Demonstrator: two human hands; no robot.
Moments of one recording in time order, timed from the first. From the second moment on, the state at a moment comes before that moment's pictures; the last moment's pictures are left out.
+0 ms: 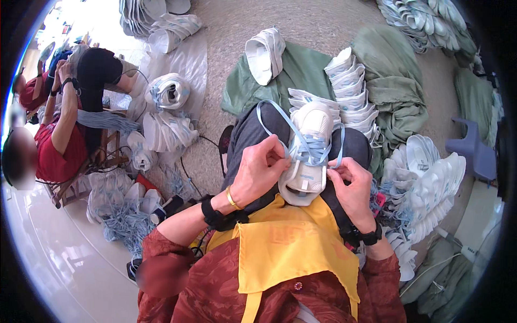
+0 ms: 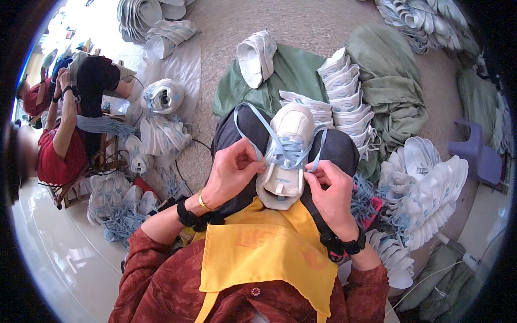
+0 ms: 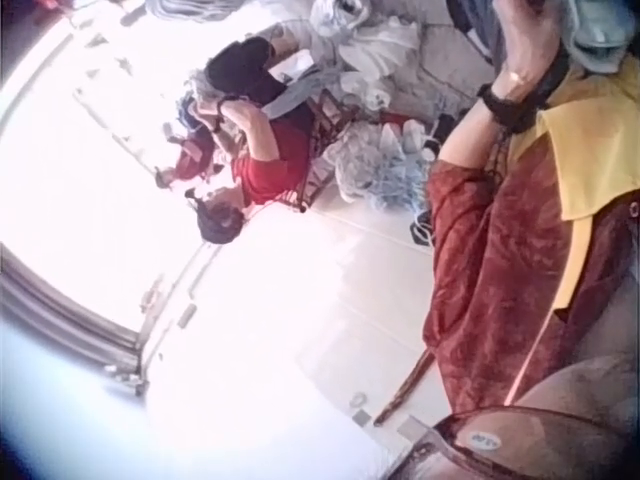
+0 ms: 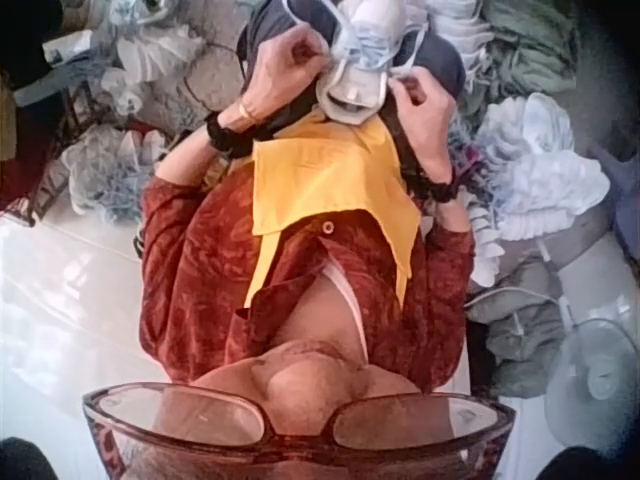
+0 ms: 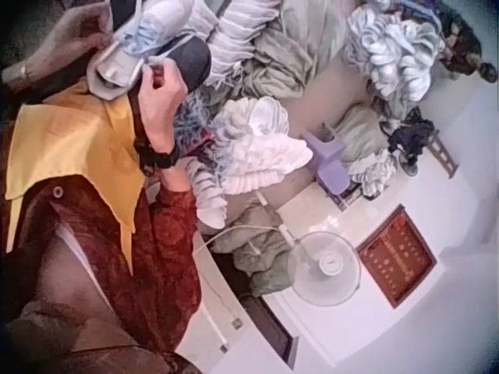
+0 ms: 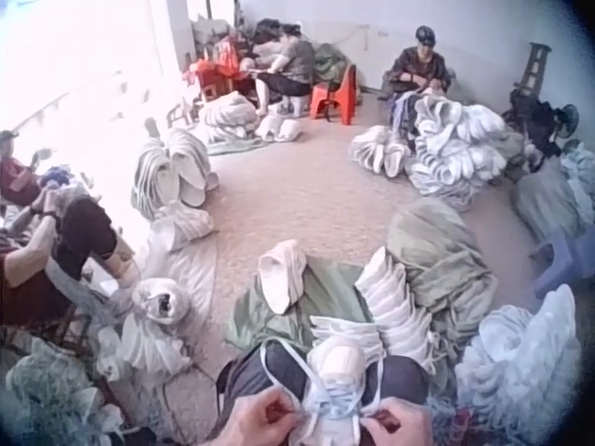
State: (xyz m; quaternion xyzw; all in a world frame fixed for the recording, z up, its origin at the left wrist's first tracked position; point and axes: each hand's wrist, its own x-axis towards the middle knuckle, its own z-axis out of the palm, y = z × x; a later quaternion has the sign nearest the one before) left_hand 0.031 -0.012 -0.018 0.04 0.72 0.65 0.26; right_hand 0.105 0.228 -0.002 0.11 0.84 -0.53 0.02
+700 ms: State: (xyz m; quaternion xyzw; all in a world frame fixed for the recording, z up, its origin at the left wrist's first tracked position) left_hand 0.031 0.003 -0.018 0.22 0.82 0.52 0.08; right_hand 0.104 0.227 -0.004 0.14 0.82 -0.56 0.02
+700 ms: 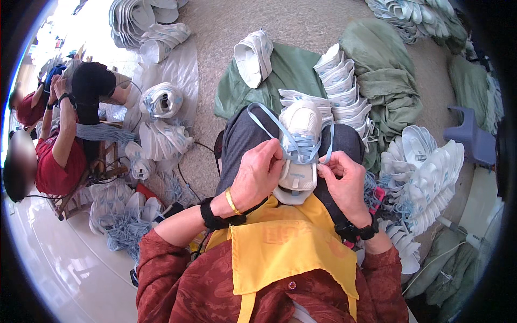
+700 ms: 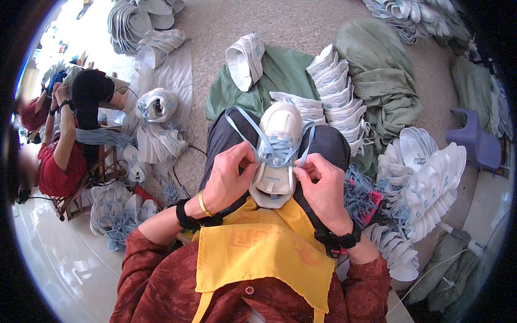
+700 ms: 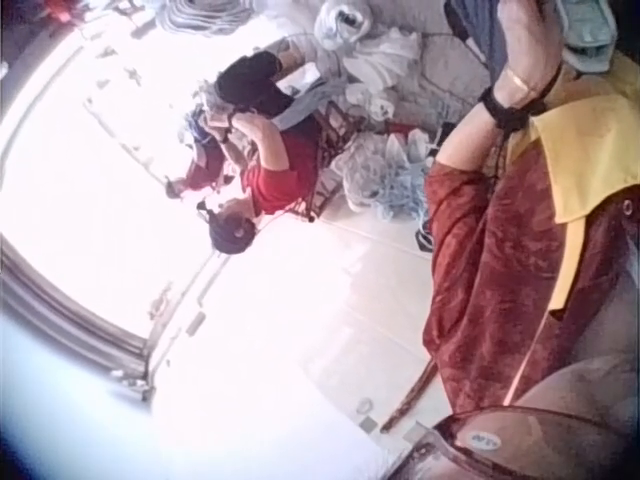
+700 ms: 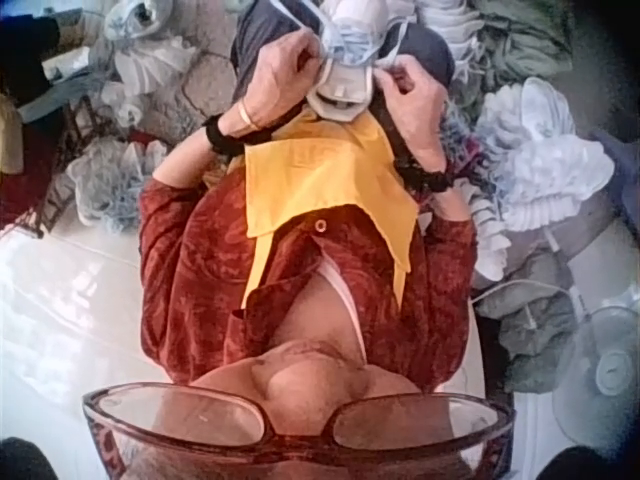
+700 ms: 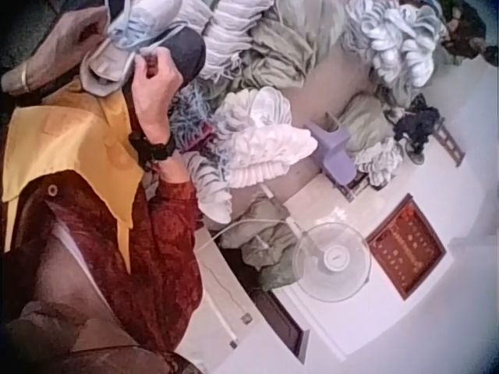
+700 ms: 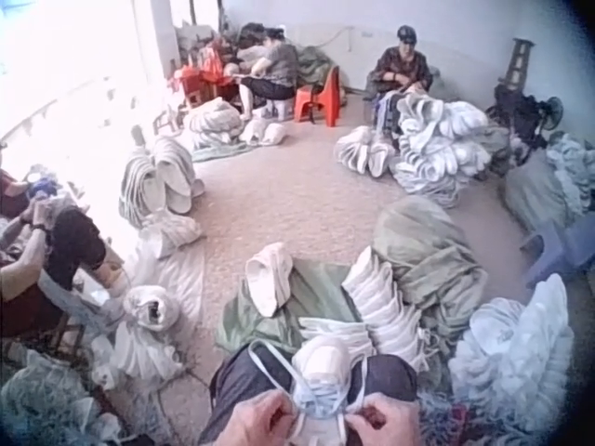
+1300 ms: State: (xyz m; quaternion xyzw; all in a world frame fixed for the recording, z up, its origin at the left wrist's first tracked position) left_hand 0.043 -0.005 -0.010 0.26 0.84 0.47 0.09; right_hand 0.108 0.215 0.021 0.04 0.91 -0.42 -0.03
